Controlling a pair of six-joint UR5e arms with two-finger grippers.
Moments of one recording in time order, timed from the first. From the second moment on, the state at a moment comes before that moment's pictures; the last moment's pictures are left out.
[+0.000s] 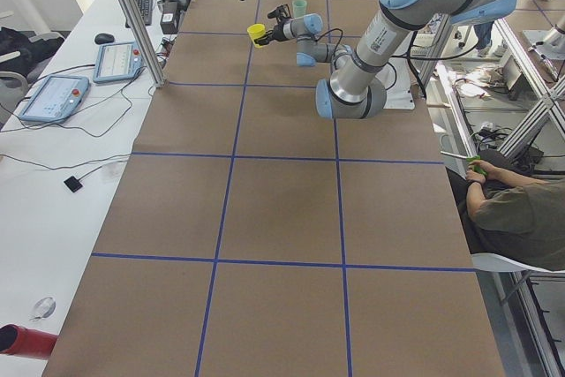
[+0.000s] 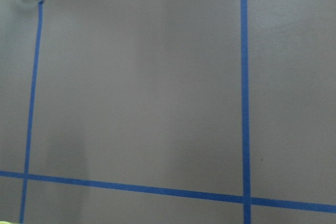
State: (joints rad) left arm -0.32 -2.62 -1.05 -2.57 -1.02 -0.61; right arm 1.09 -1.11 1.65 -1.24 2.36 0.90
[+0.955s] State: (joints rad) left arm -0.32 -2.72 -0.94 -2.58 -1.03 -0.53; right arm 1.00 -1.11 1.65 -1.25 2.45 0.93
